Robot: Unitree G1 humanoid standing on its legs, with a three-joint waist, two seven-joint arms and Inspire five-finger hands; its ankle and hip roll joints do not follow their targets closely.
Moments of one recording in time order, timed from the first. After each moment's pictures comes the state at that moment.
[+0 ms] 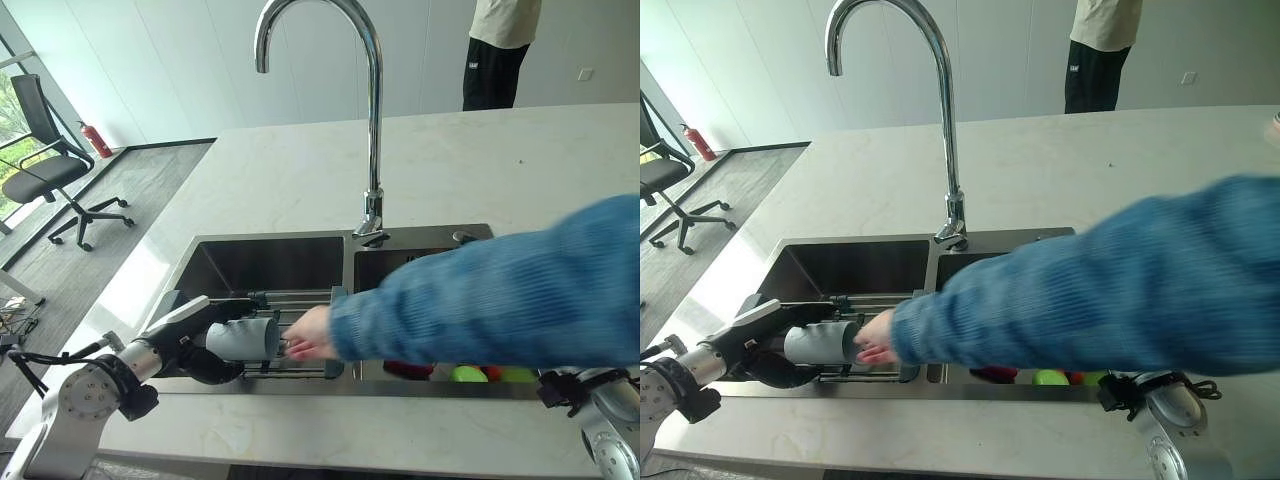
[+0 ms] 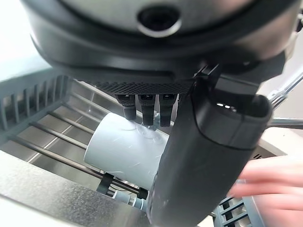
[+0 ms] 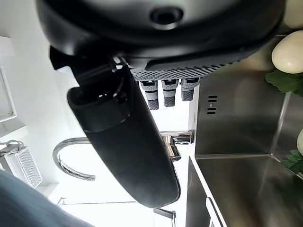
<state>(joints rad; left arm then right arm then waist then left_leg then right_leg) 0.24 0.85 0.18 -0.20 0.11 0.04 -0.55 0.23 -0.62 -0.18 -0.34 0.57 0.09 0.26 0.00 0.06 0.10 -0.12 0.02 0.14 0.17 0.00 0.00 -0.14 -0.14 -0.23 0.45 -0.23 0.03</state>
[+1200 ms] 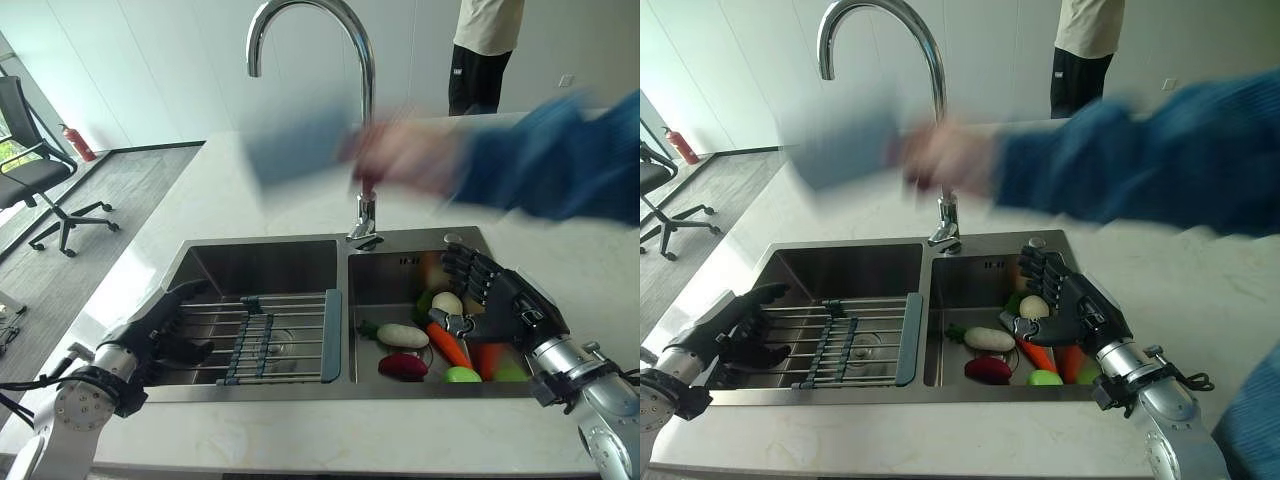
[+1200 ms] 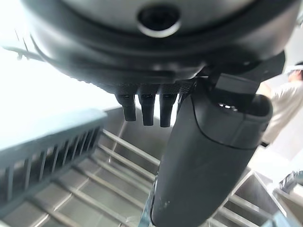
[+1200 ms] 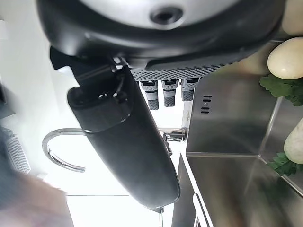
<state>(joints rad) 0.28 0.75 0.28 -0.11 0.20 -0.02 -0.22 0.20 -0.62 -0.15 -0.30 0.51 0.09 0.32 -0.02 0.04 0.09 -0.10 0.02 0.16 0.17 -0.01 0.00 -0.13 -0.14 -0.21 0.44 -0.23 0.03</state>
